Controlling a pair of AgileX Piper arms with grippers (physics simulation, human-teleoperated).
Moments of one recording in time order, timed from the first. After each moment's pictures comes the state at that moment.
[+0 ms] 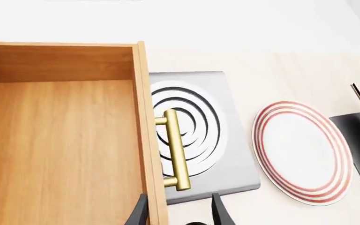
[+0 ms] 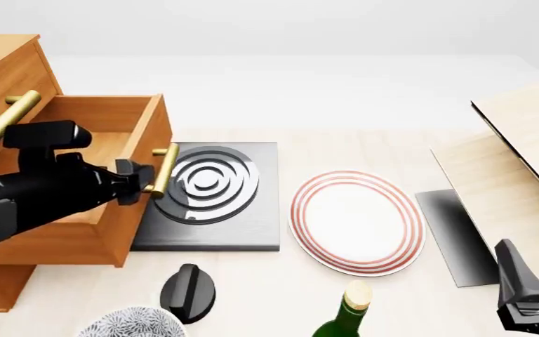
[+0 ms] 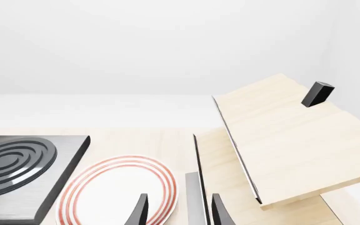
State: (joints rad) left arm -0.30 1.04 -0.68 0.27 -0.24; right arm -0.03 0.06 0.00 -0.04 -0.01
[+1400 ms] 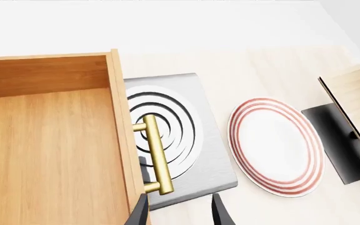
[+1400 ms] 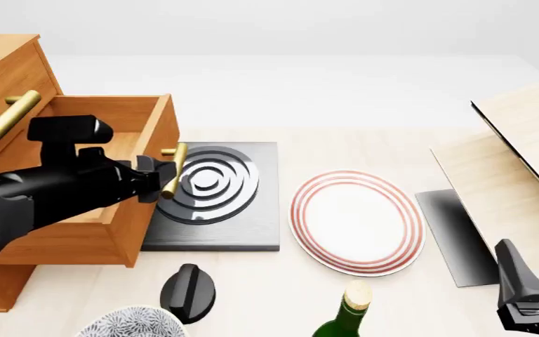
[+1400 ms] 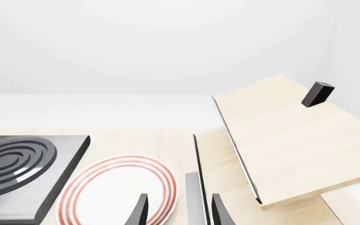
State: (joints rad) left arm -0.40 1.07 -0.71 0.24 -0.25; right arm -0.03 0.06 0.00 -0.05 -0.01
